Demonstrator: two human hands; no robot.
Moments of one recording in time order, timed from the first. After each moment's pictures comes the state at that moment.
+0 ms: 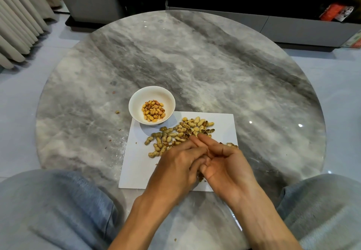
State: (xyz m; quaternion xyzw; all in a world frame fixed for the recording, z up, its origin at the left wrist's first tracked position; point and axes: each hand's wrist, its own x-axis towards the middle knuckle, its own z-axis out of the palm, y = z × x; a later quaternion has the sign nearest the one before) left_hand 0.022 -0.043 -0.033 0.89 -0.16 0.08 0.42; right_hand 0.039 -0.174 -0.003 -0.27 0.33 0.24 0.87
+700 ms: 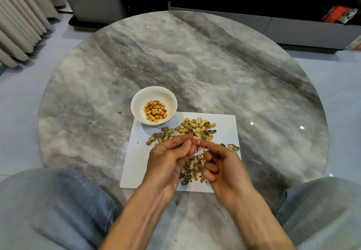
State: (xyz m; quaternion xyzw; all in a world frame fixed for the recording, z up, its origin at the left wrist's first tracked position) left_hand 0.031 -0.043 -0.009 0.41 0.31 -0.11 0.85; right_hand 0.035 -0.169 -0.011 -0.46 0.34 0.20 0.79
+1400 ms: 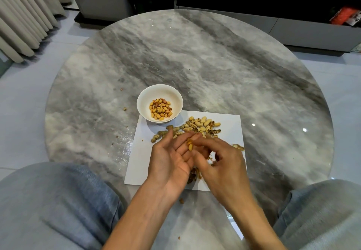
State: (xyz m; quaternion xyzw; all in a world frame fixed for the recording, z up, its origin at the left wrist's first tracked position) left_hand 0.032 -0.037 0.002 0.23 0.35 -0.17 0.89; right_hand 0.021 -0.159 -0.010 -0.89 -0.04 -0.03 0.45
